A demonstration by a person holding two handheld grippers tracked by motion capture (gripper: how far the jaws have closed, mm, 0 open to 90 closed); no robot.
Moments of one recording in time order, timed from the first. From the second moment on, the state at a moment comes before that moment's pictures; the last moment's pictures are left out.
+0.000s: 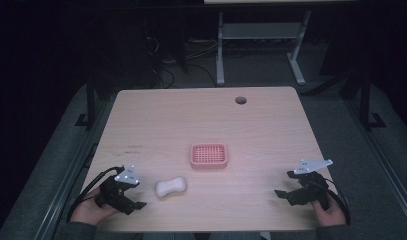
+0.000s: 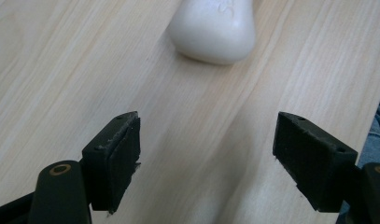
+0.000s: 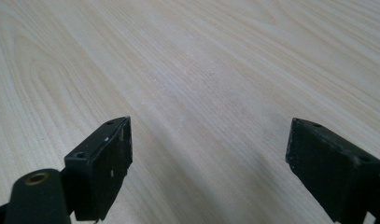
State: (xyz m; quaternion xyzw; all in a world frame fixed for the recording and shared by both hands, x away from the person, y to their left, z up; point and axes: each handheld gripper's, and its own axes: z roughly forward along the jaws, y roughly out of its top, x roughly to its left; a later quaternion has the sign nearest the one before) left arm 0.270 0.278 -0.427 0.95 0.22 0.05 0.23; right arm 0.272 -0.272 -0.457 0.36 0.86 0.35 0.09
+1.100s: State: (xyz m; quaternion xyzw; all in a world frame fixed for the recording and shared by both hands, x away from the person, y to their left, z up) left arm 0.295 0.232 -0.427 0.96 0.19 0.03 0.22; right arm 0.272 -0.270 -0.457 0.35 0.86 0.36 0.09
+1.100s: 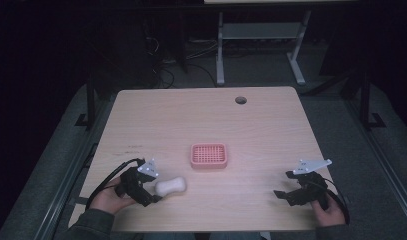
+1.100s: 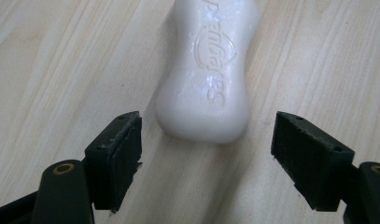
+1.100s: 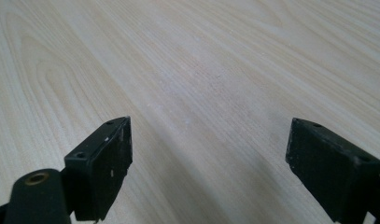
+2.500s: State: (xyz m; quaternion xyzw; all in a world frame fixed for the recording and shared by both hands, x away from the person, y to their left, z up) left arm 0.316 0.188 -0.438 0.97 0.17 0.01 0.18; right arm 0.272 -0.270 -0.456 0.35 0.86 0.36 0.09
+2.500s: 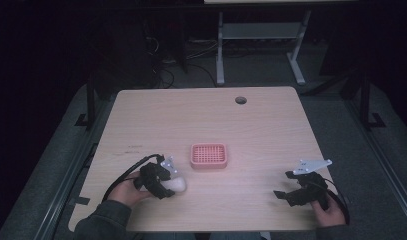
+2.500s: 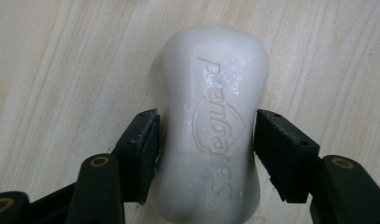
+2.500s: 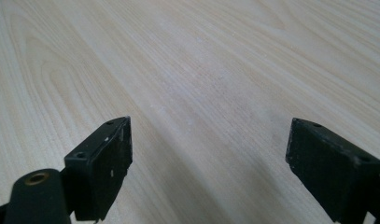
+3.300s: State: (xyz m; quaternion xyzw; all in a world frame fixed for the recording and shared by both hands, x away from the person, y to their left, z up) left arm 0.317 0.180 -0.438 0.98 0.16 0.01 0.15; right arm 0.271 -0.270 -0.455 0.35 0.86 0.36 0.09
